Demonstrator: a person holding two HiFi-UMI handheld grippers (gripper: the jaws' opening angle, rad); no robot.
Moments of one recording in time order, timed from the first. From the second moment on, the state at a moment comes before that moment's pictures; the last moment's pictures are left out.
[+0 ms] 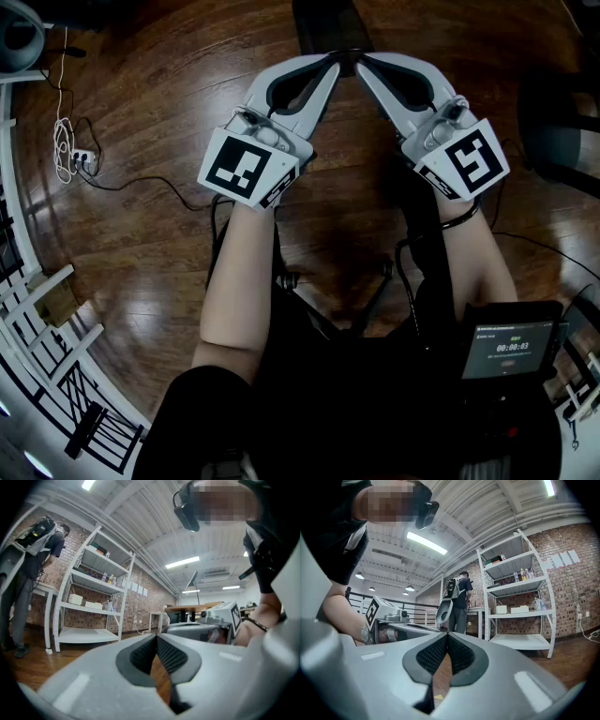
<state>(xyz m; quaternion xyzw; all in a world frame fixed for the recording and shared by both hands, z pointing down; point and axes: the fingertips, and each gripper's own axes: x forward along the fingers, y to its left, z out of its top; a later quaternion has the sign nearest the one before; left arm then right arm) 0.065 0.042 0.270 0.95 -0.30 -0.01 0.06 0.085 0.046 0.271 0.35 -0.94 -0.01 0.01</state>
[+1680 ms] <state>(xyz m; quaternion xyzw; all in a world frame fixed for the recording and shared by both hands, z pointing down) 0.070 -0.135 0.266 0.94 -0.34 -0.02 0.07 0.113 -0.144 0.287 0.36 -0.93 0.04 -0.02</state>
